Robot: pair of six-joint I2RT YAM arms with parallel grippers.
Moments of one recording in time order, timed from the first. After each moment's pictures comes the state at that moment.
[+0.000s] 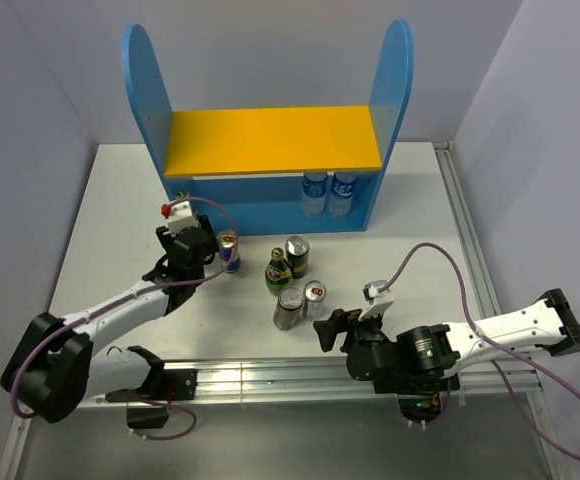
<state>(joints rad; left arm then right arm) -0.56 1.16 0.52 0.21 -0.73 -0.42 1.71 0.66 0.45 -0.65 1.03 1.24</state>
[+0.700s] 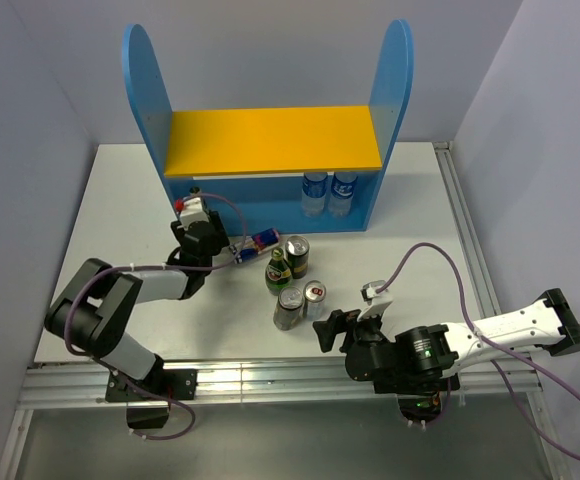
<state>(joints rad) -0.48 1.54 0.53 0.60 -0.57 -0.41 1.71 0.67 0.45 -0.65 1.03 1.22</state>
